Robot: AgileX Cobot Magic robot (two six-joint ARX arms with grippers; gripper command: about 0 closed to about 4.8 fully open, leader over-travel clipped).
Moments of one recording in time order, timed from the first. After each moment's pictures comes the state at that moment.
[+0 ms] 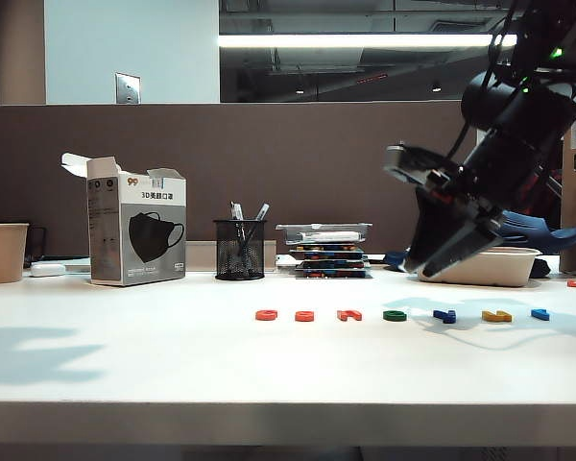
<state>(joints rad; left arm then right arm) -0.61 1.21 1.70 -1.17 0.07 -0.58 0.19 1.90 1.36 -0.58 -0.51 -0.46</state>
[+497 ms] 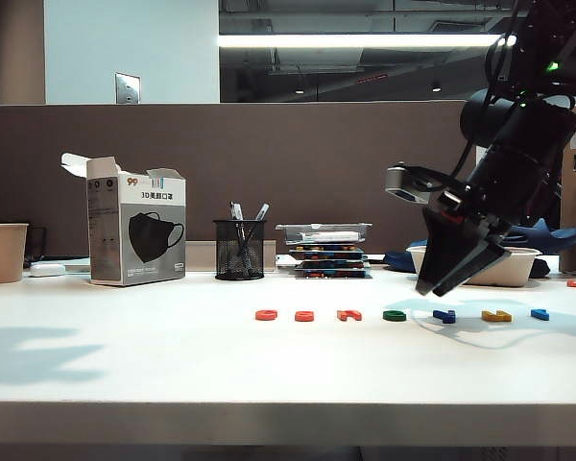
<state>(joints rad) -0.61 1.21 1.70 -1.17 0.07 -0.58 0.19 1.93 1.36 -0.62 -0.46 -0.55</state>
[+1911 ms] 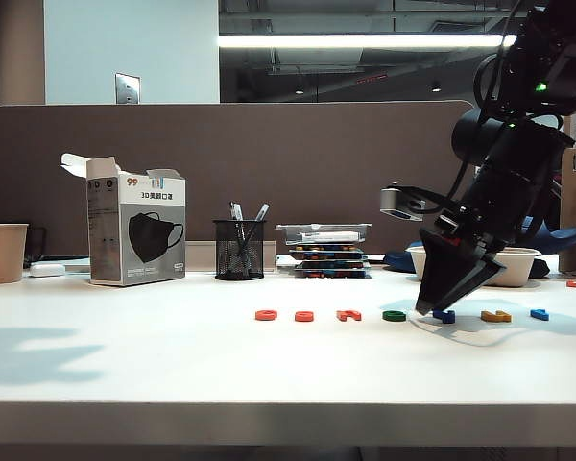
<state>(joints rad) -0.61 1.21 1.70 -1.17 0.07 -0.58 0.20 1.99 1.37 -0.62 -0.42 -0.58</state>
